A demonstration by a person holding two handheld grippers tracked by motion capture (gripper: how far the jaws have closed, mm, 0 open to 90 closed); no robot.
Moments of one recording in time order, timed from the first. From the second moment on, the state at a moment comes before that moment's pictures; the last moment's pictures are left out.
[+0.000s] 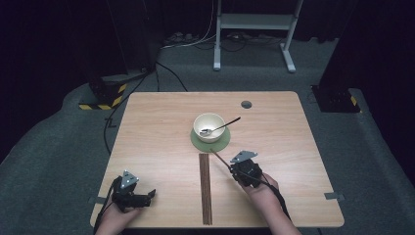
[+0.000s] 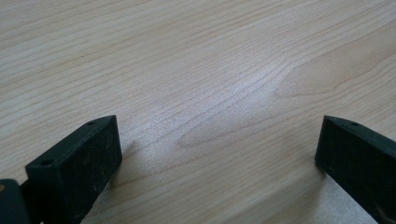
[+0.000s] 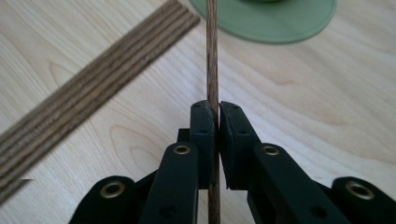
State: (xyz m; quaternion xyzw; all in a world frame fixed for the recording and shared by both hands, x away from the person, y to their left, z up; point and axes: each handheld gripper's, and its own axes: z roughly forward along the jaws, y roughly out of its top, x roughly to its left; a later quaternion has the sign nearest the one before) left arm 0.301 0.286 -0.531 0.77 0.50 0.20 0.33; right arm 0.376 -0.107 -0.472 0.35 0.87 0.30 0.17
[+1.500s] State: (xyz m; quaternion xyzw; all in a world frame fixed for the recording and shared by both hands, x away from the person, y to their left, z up) left arm 0.301 0.285 -0.531 0.78 0.50 0.20 0.33; right arm 0.465 -0.070 -0.439 0.40 0.84 0.33 0.18
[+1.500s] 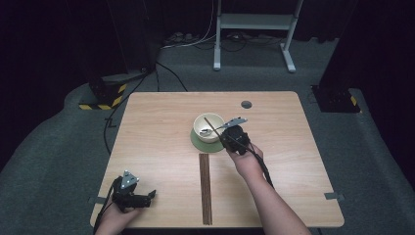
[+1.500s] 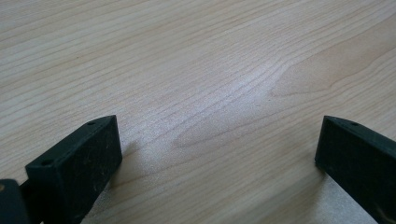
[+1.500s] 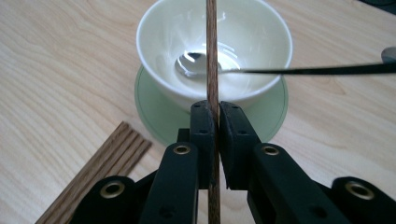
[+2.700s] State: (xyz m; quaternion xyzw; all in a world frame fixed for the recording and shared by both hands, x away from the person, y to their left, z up) left arm 0.300 0.285 -0.531 0.78 0.49 0.20 0.33; right arm 0.526 -0.032 -0.434 0.43 0.83 0.31 0.19
